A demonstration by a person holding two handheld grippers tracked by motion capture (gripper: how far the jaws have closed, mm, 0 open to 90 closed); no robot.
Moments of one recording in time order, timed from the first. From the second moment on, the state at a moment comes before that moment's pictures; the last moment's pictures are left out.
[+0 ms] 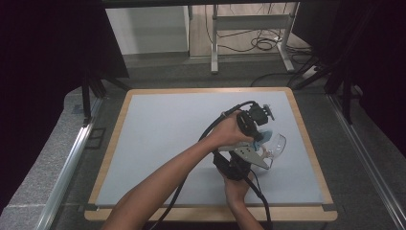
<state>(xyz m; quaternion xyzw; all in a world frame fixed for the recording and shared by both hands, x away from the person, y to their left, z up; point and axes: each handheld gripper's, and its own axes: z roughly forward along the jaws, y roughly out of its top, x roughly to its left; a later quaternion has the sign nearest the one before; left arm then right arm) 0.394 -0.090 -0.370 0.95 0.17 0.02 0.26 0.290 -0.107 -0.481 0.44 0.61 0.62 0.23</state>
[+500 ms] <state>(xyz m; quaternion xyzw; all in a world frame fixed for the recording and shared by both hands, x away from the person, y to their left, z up) 0.394 -0.090 -0.370 0.95 0.17 0.02 0.26 0.290 -0.107 -0.480 0.44 0.61 0.62 0.23</state>
